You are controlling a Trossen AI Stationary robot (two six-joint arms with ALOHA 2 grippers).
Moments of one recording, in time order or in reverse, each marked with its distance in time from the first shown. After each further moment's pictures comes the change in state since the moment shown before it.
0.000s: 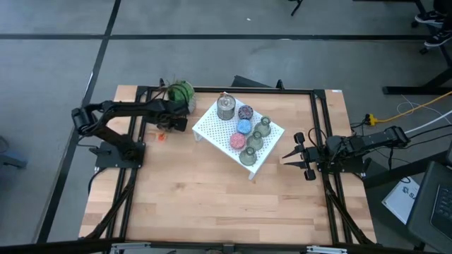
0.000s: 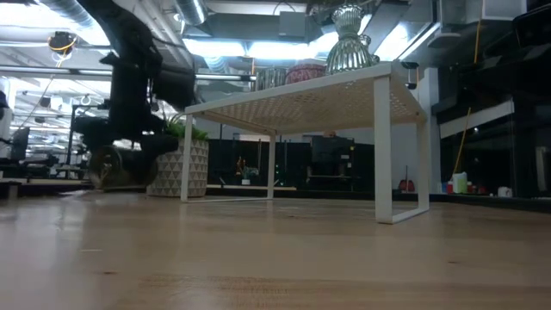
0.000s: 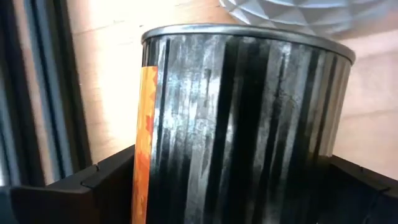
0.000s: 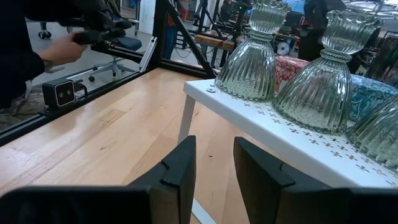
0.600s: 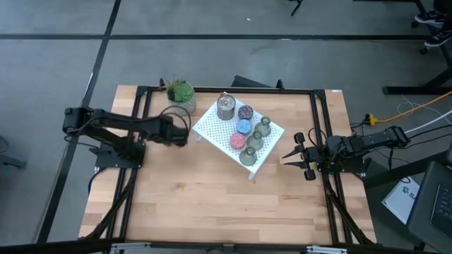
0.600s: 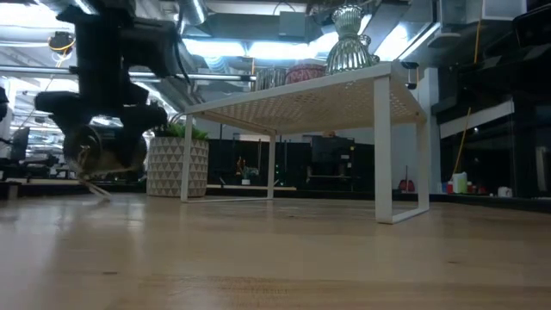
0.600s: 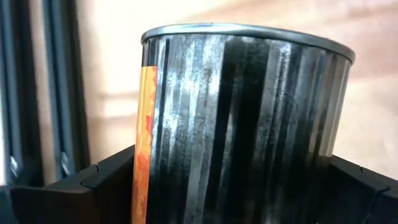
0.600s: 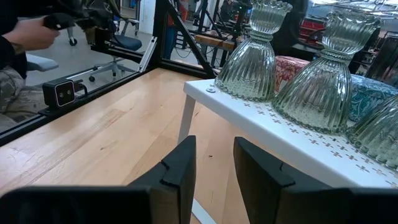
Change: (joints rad) left arm -0.438 -0.131 0.000 -0.213 -0.064 -0.468; right arm 0.000 0.000 0.000 0.000 0.000 0.000
